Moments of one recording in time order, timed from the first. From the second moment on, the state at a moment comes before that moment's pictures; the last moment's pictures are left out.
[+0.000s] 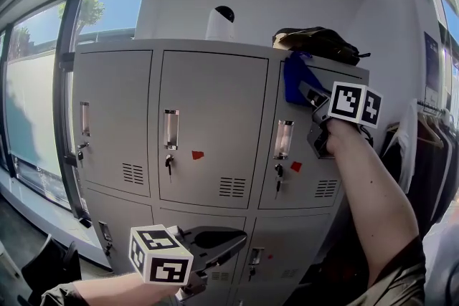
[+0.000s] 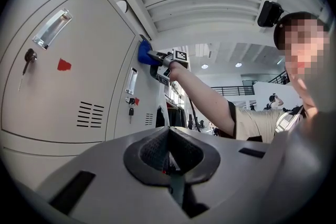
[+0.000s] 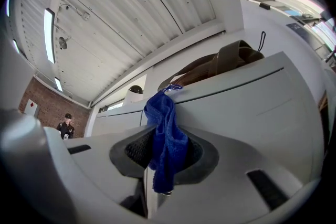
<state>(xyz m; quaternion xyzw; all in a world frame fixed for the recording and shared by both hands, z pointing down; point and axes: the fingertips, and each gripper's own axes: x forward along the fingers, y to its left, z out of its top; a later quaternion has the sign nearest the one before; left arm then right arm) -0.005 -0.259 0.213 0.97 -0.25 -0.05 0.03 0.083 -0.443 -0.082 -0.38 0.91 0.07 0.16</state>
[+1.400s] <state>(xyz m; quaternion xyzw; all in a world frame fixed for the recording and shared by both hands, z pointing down) 0.027 -0.269 0.256 0.97 -0.24 -0.02 0.02 0.072 -0.416 -0.033 -0.36 0.92 0.10 0.13</state>
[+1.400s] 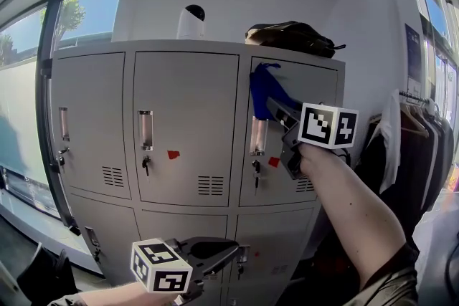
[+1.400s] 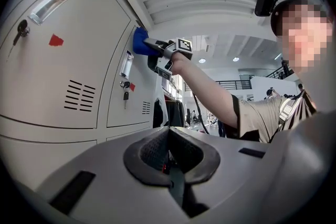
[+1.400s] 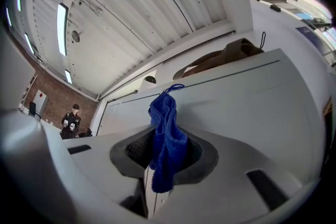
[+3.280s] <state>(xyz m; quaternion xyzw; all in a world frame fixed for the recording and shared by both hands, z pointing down) -0.010 -0.266 0.260 0.98 -0.21 -0.02 0.01 0.077 -0.428 0.032 -0.38 0.91 0.08 0.11</state>
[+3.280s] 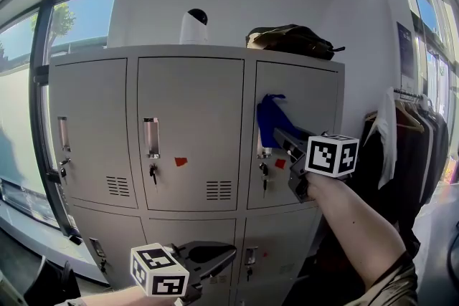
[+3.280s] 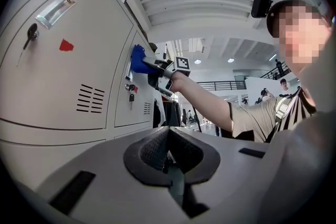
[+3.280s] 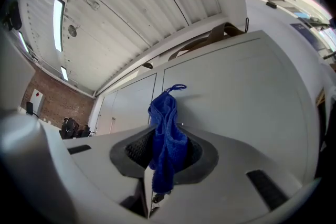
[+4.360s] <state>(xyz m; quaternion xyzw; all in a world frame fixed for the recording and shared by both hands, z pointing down) 0.018 -0.268 0.273 0.98 -0.21 -0.01 0.02 0.267 -0.479 0.069 -0.52 0.84 0.04 0.12</state>
